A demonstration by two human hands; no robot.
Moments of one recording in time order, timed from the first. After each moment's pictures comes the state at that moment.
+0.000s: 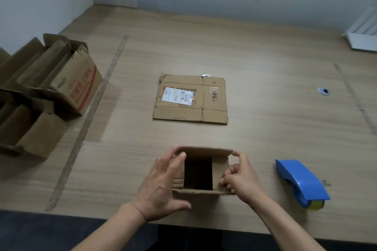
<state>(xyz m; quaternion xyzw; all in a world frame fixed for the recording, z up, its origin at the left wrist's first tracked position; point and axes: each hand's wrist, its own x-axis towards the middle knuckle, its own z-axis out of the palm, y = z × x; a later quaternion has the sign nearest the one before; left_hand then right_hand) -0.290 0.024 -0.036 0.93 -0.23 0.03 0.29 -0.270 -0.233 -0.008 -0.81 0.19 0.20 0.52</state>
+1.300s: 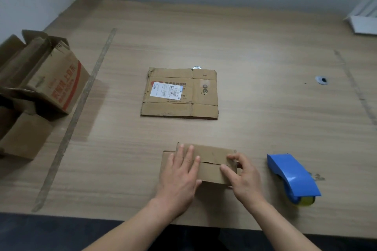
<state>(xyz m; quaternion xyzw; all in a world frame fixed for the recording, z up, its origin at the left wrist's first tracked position) -0.278 -0.076 -0.050 0.97 -0.20 -0.09 0.04 -0.278 -0.285 -0.052 -0.86 0.15 0.05 0.48</state>
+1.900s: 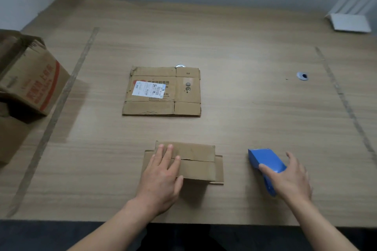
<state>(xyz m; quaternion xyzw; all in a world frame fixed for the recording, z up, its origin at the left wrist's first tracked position) -0.282 -0.091 -0.047 0.98 -0.16 -0.05 0.07 -0.285 -0.434 -0.036 -0.89 0.38 0.10 0.22</state>
